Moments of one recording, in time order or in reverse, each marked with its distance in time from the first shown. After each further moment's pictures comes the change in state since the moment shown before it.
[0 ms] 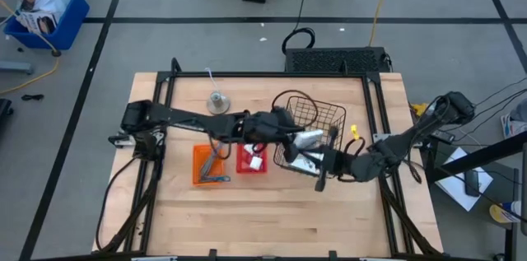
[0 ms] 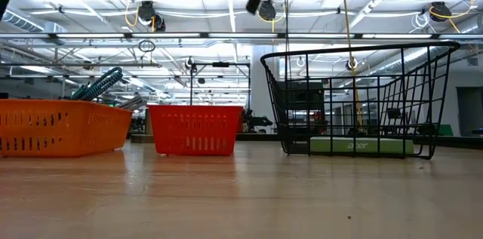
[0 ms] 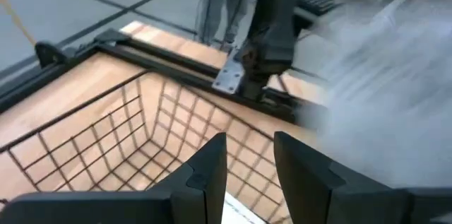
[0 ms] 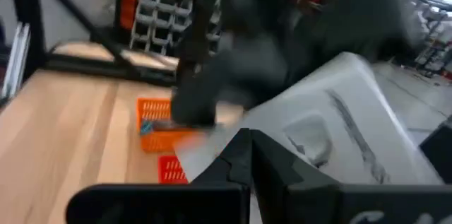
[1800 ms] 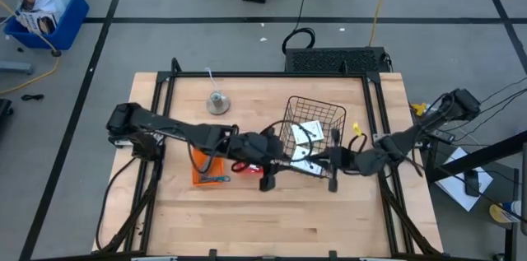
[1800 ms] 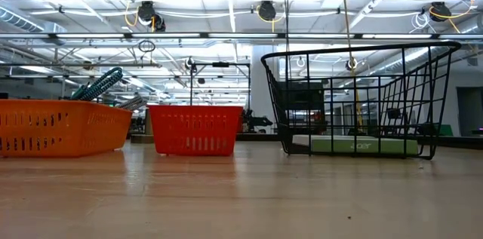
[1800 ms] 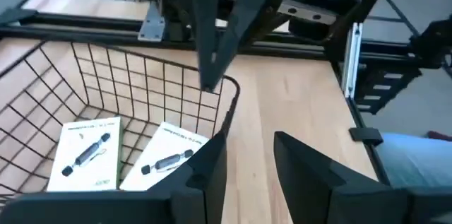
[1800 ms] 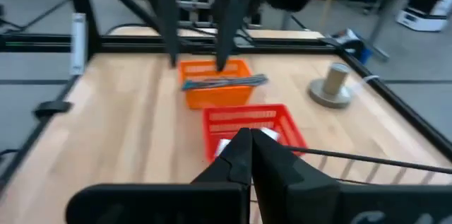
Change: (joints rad) left arm -0.131 -0.098 0.004 -0.259 0.128 0.139; right arm -0.029 -0.172 -0.225 -0.047 -0.220 0.251
